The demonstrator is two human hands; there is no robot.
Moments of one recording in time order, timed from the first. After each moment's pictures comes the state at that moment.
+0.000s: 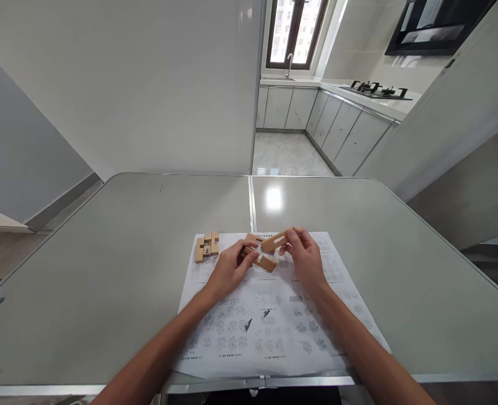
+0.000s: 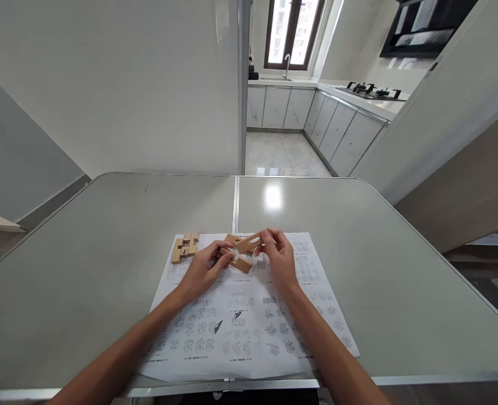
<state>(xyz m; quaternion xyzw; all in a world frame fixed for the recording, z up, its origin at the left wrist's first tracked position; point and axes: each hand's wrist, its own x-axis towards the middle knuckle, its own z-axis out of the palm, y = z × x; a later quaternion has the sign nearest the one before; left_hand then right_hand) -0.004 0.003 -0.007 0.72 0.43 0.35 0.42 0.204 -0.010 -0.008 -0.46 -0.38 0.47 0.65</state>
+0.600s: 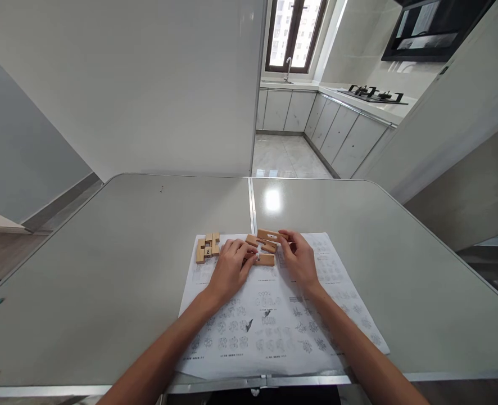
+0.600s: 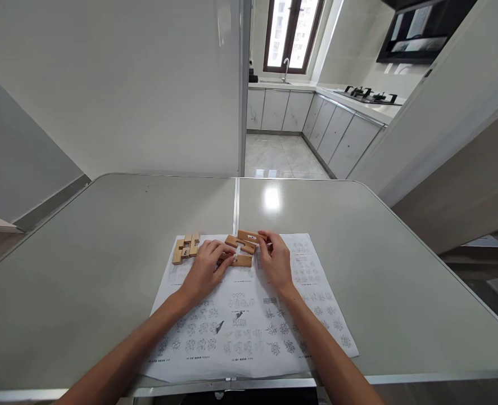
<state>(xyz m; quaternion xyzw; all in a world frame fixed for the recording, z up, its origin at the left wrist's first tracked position) -0.002 0.004 -0.012 0.82 0.43 0.33 0.20 0.209 -0.003 -0.032 -0.61 -0.54 0.26 0.52</state>
